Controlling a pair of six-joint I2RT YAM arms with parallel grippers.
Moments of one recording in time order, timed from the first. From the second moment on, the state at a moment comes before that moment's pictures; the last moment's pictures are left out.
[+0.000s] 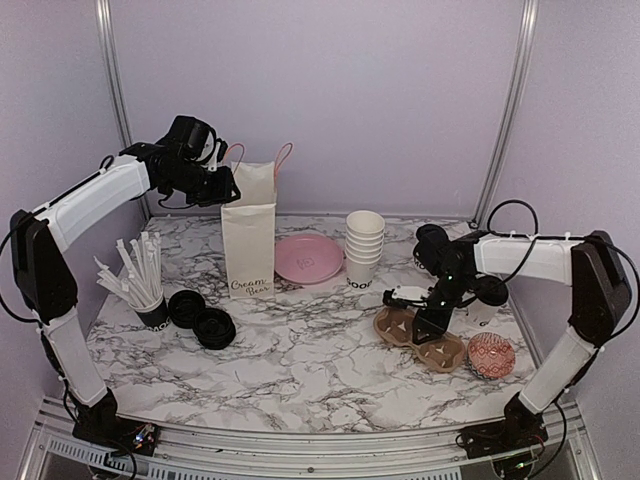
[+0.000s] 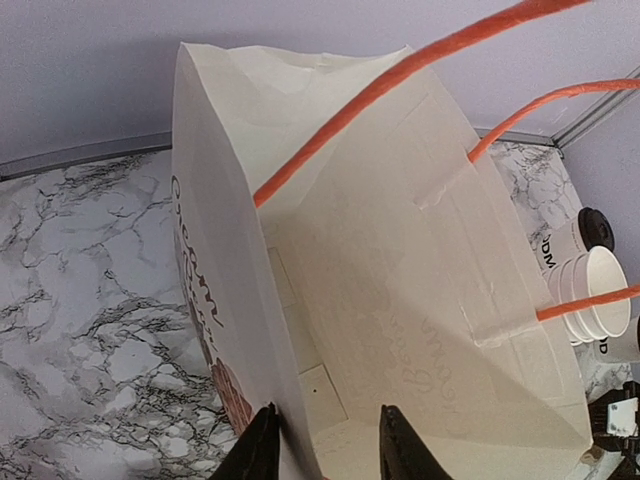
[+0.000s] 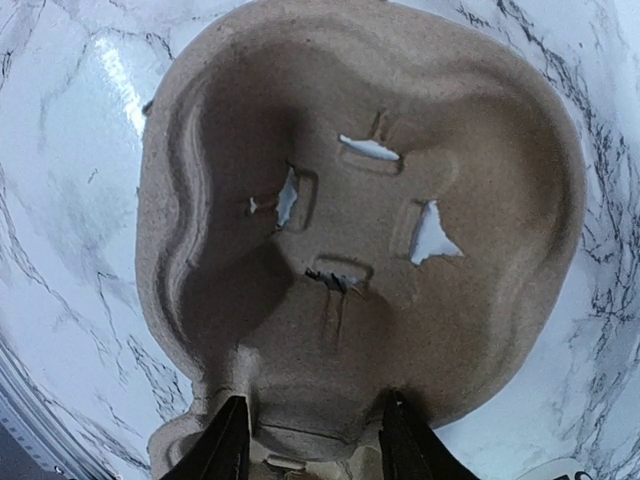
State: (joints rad) left arm -0.42 1.80 1.80 -0.74 0.07 -0.33; right arm 0.50 1.62 1.06 -0.91 -0.18 -0.55
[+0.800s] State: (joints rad) left arm -0.42 1.80 1.80 -0.74 0.06 -0.33; right arm 0.51 1.57 1.06 -0.92 -0.18 -0.55
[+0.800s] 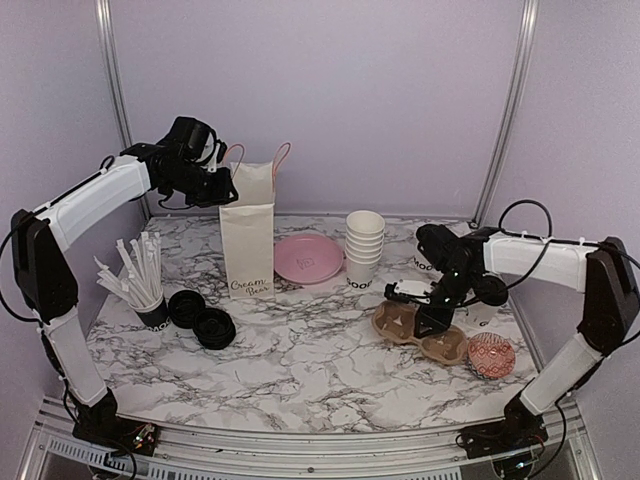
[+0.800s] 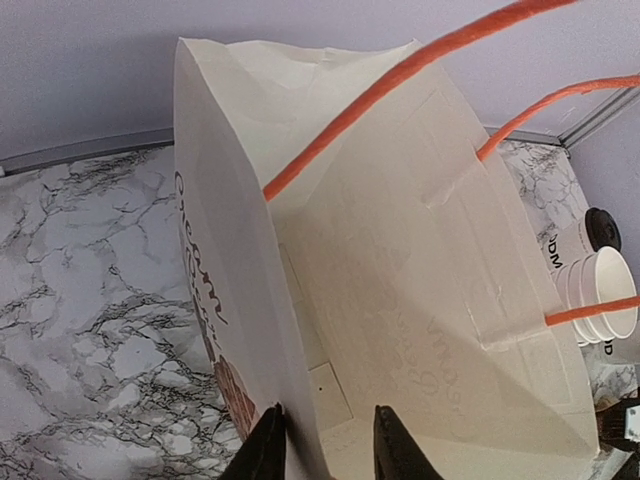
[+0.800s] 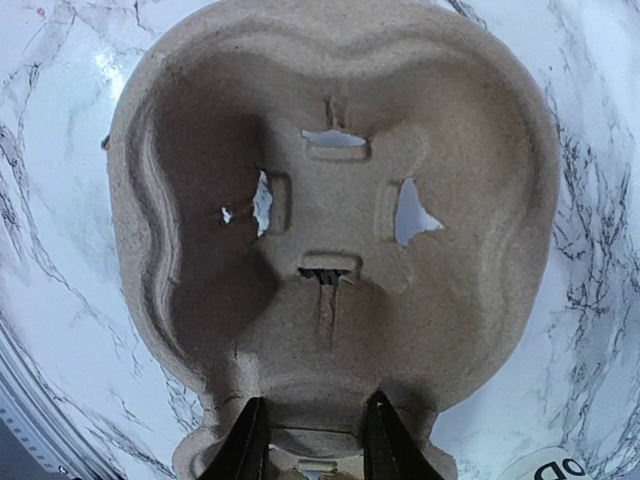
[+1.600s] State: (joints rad) left arm -0.42 1.71 1.91 -0.77 0.11 -0.33; right arm 0.36 1.37 1.42 -0.99 -0.53 -0.56
